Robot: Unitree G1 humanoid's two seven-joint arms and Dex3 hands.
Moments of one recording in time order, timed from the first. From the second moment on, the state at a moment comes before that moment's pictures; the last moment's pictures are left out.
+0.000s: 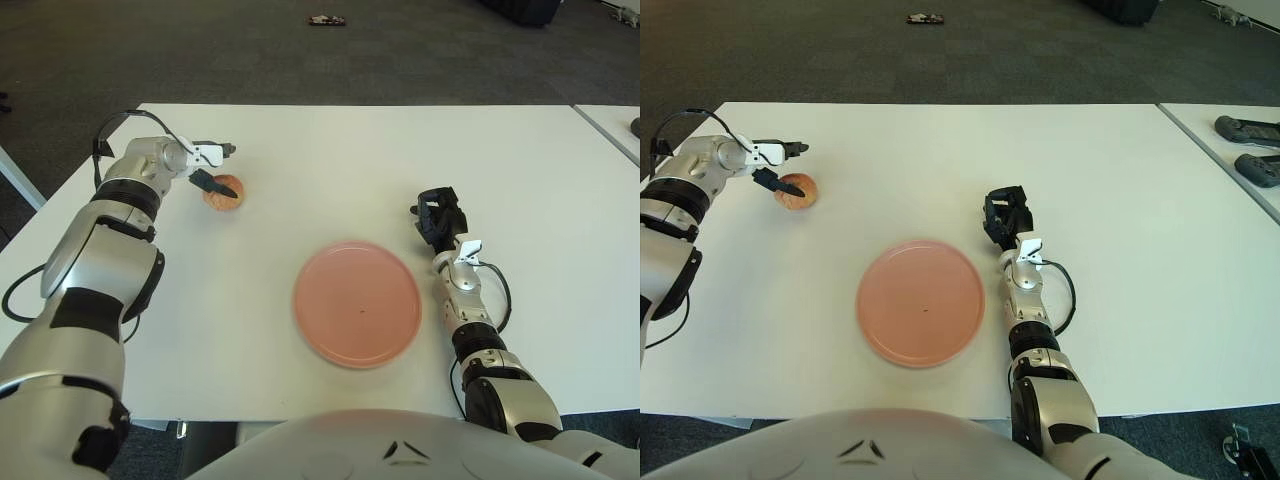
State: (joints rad) left arm -1.05 0.59 -0.51 1.23 0.68 -0.25 -0.51; right arm -0.33 0.02 -0.16 0.80 0.03 -0.50 -0.07
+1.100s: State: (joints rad) left arm -1.05 0.59 -0.64 1.23 0.83 -0.23 -0.40; right arm -0.34 0.02 -0.17 0.82 0.06 -0.52 -0.05
